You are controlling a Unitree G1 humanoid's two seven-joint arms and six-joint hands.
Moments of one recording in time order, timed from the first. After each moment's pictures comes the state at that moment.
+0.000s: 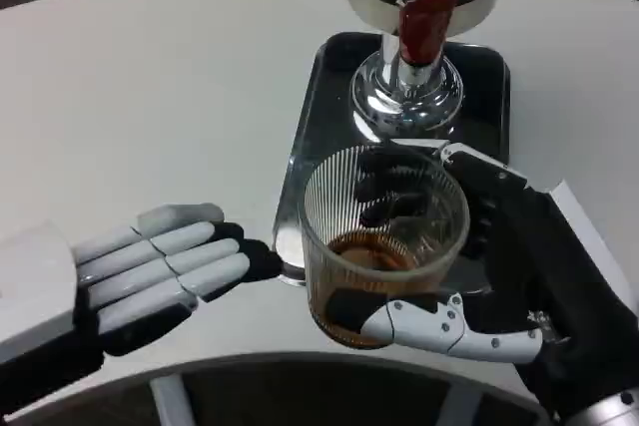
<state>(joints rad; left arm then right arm) 0.11 0.89 0.46 -0.08 -0.18 -1.10 -0.77 0.13 -0.09 0.21 -0.86 -0.11 0.27 0.16</state>
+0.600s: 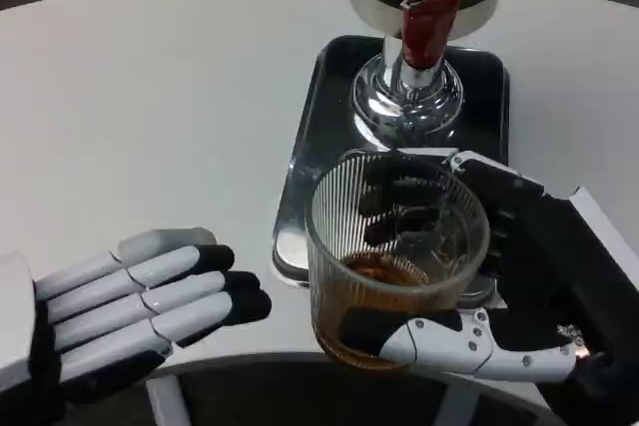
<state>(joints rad) 0.22 0.97 0.46 -0.06 -0.28 -1.23 -0.74 0.16 -0.14 0.16 -1.02 -0.01 0.41 0.19</state>
